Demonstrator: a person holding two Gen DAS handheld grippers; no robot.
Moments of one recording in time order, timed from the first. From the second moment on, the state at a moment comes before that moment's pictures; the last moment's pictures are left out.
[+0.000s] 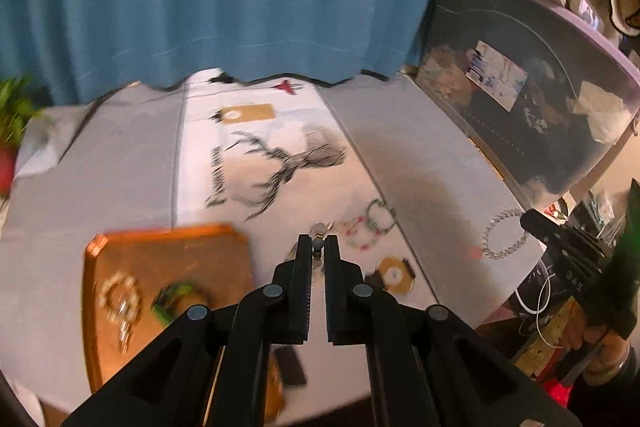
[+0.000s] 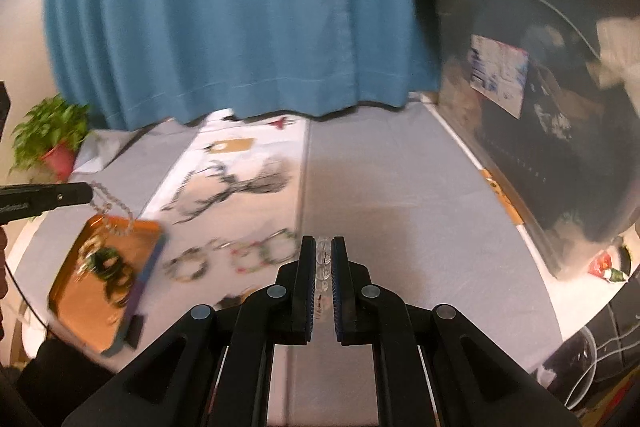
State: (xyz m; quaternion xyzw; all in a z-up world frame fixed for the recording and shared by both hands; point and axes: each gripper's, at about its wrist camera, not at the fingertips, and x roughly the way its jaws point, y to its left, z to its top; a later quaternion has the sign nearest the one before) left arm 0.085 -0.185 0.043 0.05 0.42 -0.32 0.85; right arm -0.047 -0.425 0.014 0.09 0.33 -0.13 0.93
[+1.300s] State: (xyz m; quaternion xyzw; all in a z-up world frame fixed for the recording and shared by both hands) left arm 0.112 -0.010 -0.047 0.04 0.45 -0.18 0.88; right arm 0.067 -0.156 -0.034 0.01 0.40 0.08 0.91
